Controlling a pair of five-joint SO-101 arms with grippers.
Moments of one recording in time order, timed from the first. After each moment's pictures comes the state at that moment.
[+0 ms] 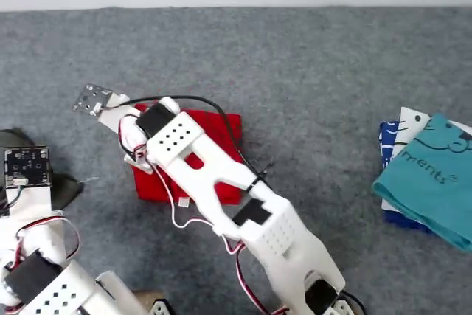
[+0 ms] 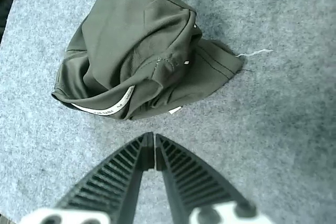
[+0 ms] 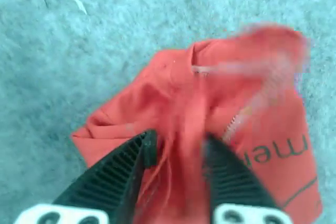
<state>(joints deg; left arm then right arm) -50.4 -73.1 58.3 79.3 -30.3 -51.0 43.5 -48.9 82.5 17.6</state>
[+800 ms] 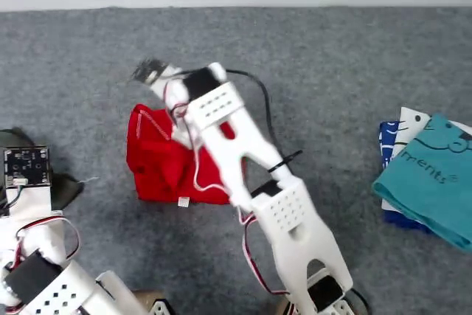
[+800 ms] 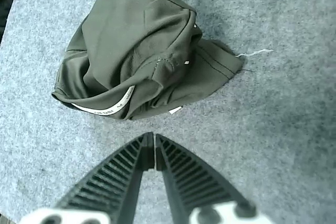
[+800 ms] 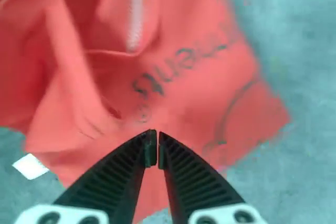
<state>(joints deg) -50.4 -73.1 58.3 79.3 -30.3 -39.6 51.6 -60.8 100.5 21.9</state>
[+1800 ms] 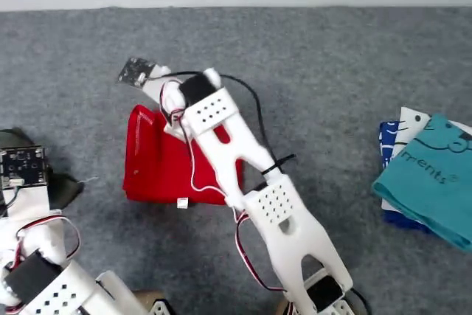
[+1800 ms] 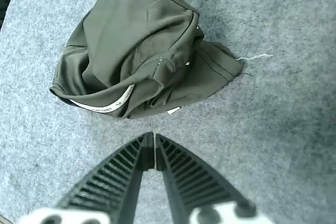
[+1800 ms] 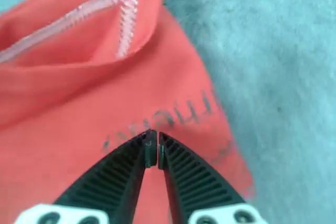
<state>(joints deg) -50.4 -73.1 58.3 79.3 -27.6 -38.9 63.8 -75.7 90.3 29.4</state>
